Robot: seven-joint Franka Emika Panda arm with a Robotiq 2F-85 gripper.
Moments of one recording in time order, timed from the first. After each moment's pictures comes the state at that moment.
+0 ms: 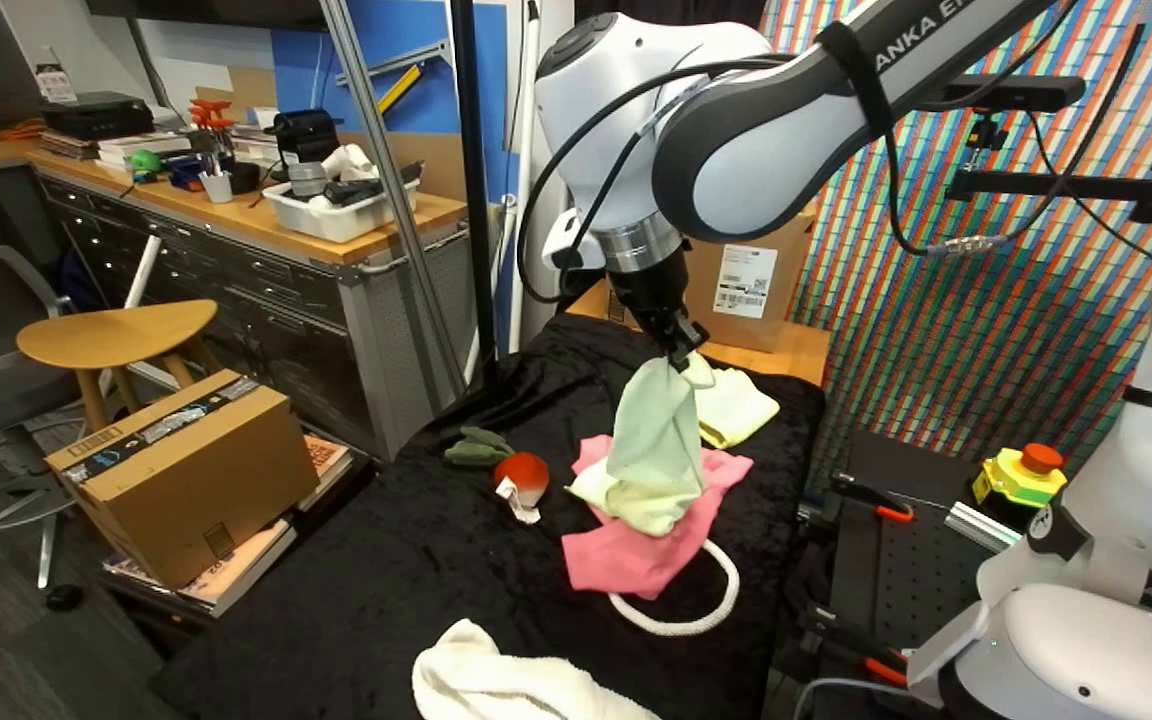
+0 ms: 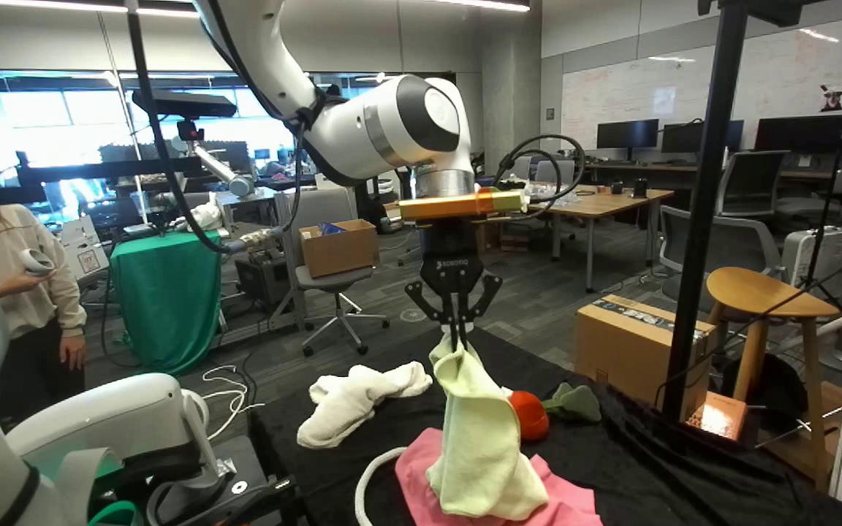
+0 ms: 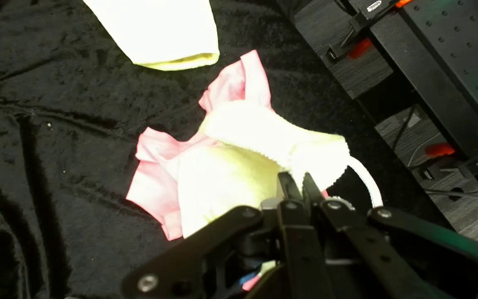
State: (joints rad) arm 0.13 0.02 0.11 -2.27 -0.37 1.97 -0.59
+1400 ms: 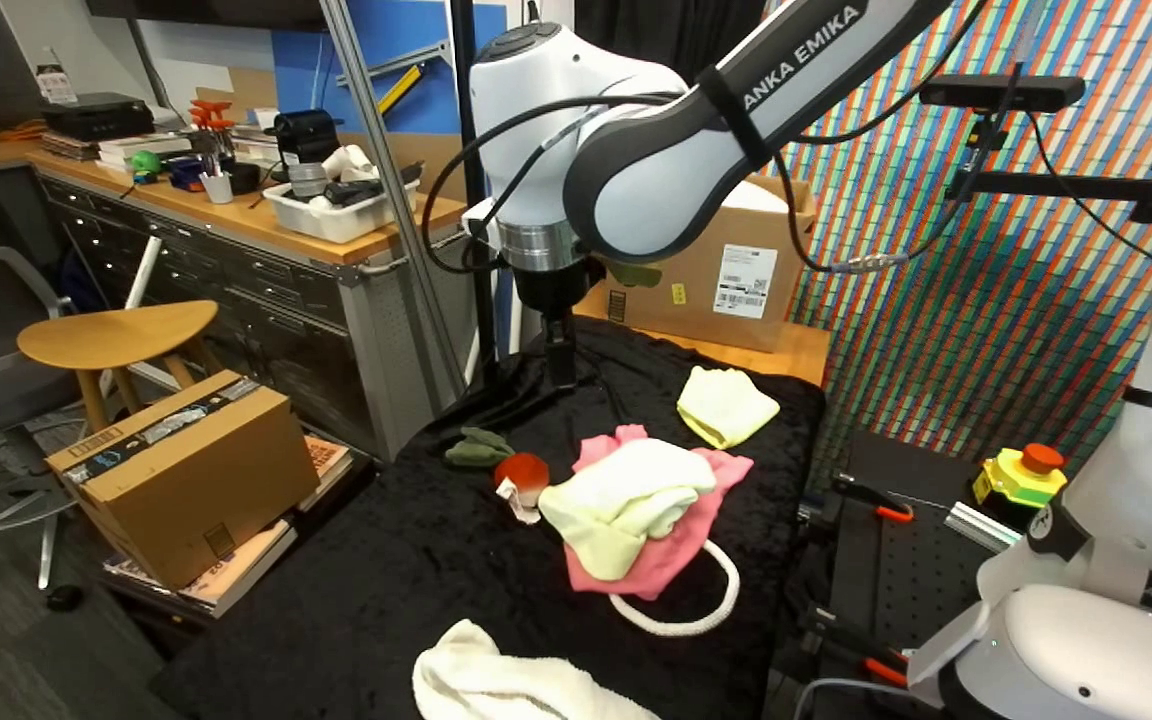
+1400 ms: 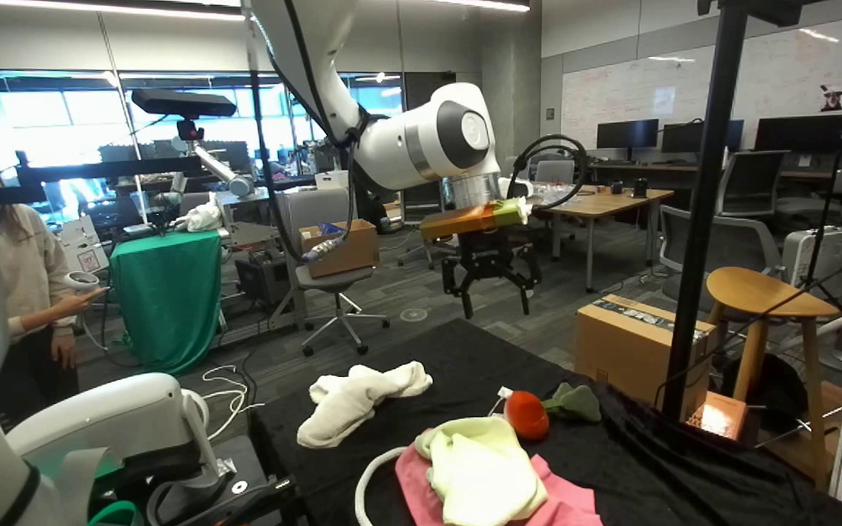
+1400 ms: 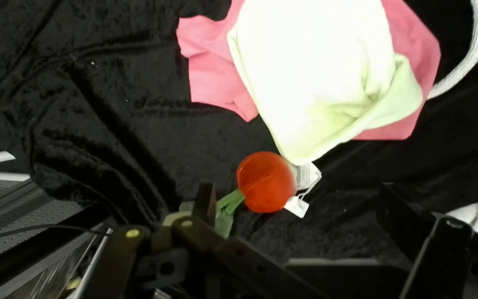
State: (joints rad) arm 0.13 0.22 0.11 -2.08 -0.35 2.23 -0.17
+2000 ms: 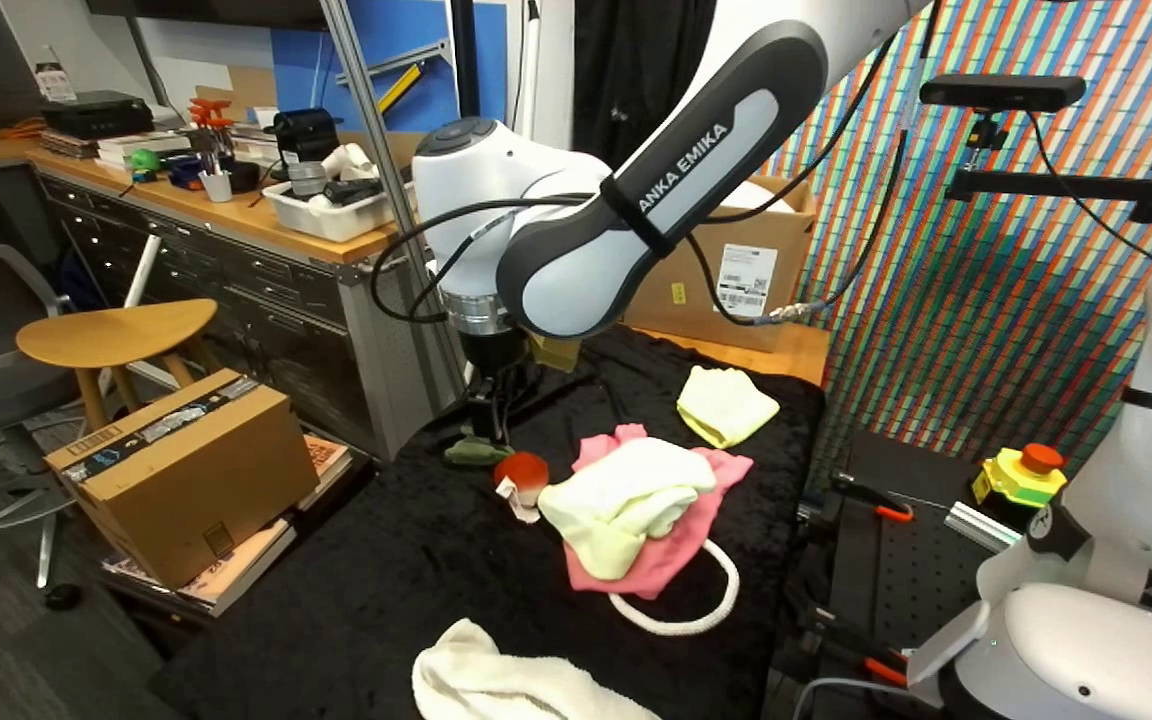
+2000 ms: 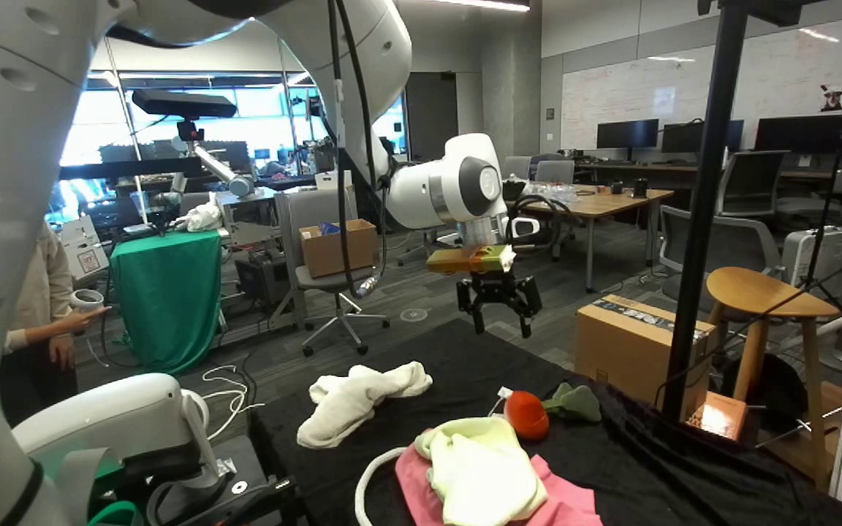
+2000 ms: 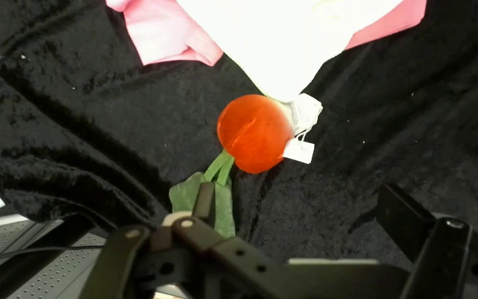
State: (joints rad) arm 0.19 0.47 0.08 -1.91 -0.35 2.34 0.16
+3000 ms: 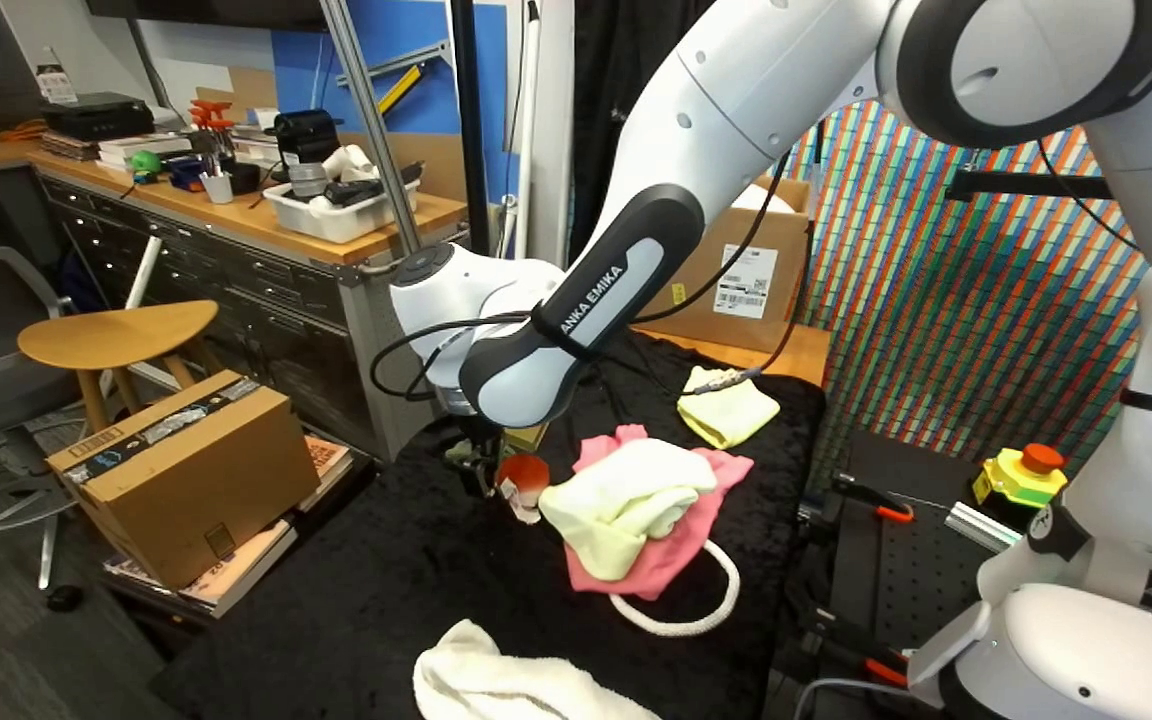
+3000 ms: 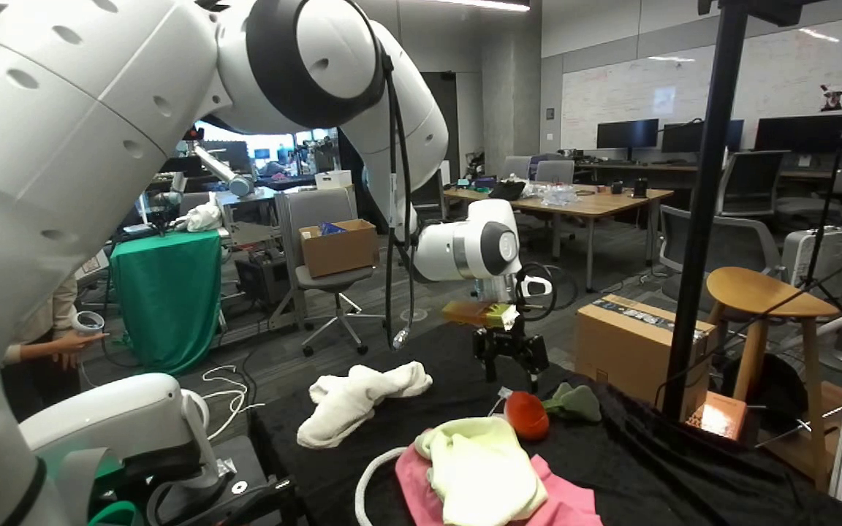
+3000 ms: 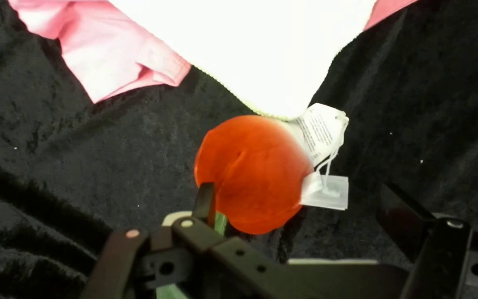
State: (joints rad) arm 0.25 0.77 0.00 -1.69 -0.31 2.31 0.30
